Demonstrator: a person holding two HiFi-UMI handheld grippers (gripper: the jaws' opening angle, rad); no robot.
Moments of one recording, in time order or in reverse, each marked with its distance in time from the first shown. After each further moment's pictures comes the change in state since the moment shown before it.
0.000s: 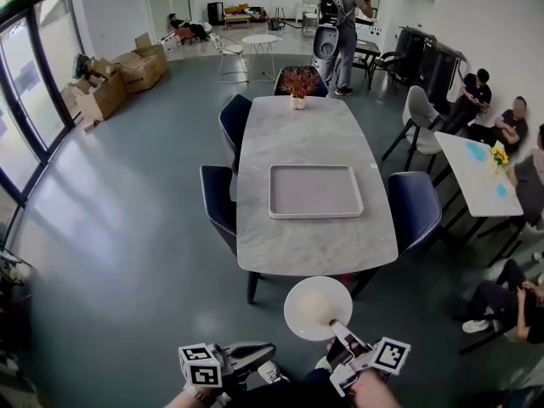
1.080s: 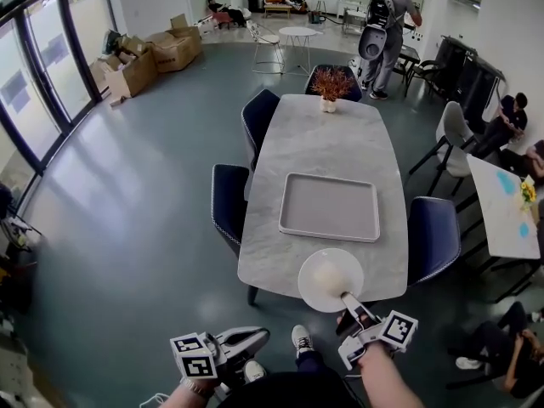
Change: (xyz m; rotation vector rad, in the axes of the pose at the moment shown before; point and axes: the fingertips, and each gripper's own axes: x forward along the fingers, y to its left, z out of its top) left arm 0.052 0.044 0.093 0.031 -0.218 0.141; right arm 0.106 -0.021 0.142 -0.063 0.095 0.009
